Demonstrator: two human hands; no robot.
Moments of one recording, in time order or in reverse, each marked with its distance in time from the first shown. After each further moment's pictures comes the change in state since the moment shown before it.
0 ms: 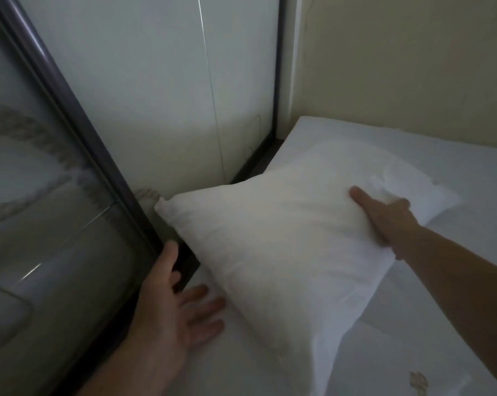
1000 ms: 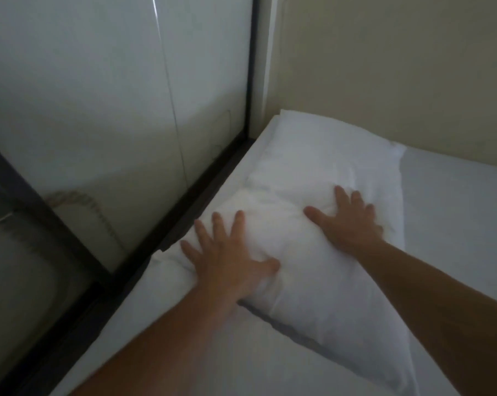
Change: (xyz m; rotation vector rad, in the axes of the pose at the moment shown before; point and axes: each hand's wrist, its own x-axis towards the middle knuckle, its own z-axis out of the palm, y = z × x) left_hand 0.113 -0.063 0.145 1.688 -0.014 0.780; right_hand 0.059 0.005 0.026 -0.549 0.023 -0.403
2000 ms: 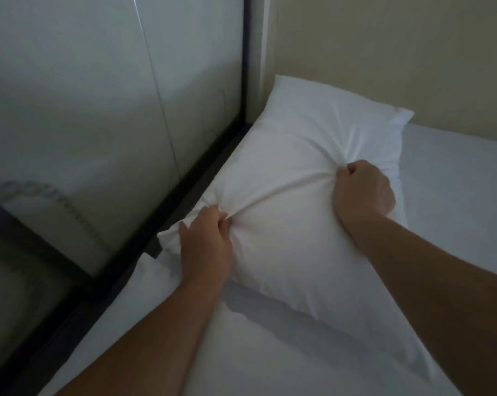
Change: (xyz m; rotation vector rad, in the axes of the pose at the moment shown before) left_hand 0.041 -0.031 0.028 -0.479 0.414 0.064; right_hand 0.029 -0.027 0.013 0.168 0.513 0.036
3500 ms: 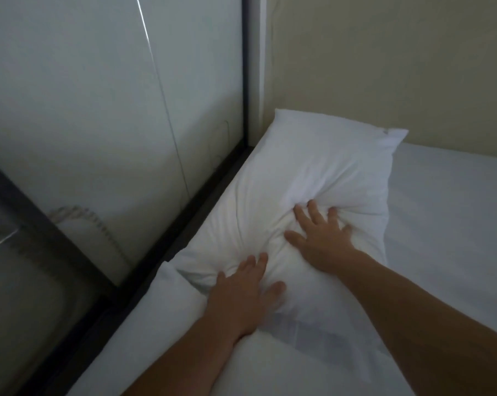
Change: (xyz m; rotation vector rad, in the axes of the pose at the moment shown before) left_hand -0.055 0.012 -0.001 0.410 -0.694 0.132; right_hand -0.042 0.025 0.011 -0.333 -0.635 -0.433
